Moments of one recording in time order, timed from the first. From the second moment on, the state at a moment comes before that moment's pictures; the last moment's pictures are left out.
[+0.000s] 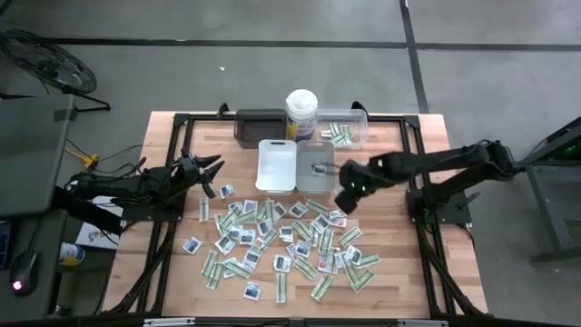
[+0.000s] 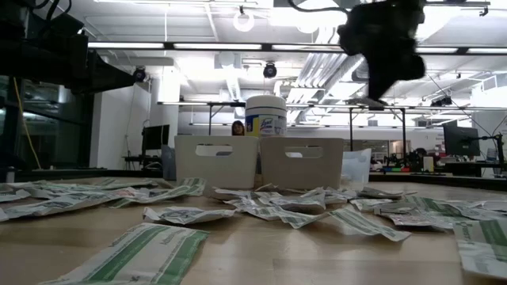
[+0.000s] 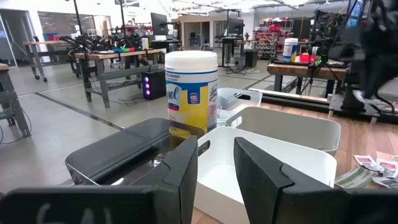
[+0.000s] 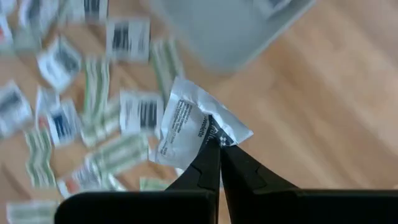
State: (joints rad) left arm -0.08 0.02 0.02 0.05 -0.68 0.03; right arm 0.02 1.36 1.07 -0.92 0.10 0.80
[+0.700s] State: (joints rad) left arm -0.08 0.02 0.02 0.05 -0.68 0.03; right arm -0.24 1.63 1.17 -0.68 0.01 0.81
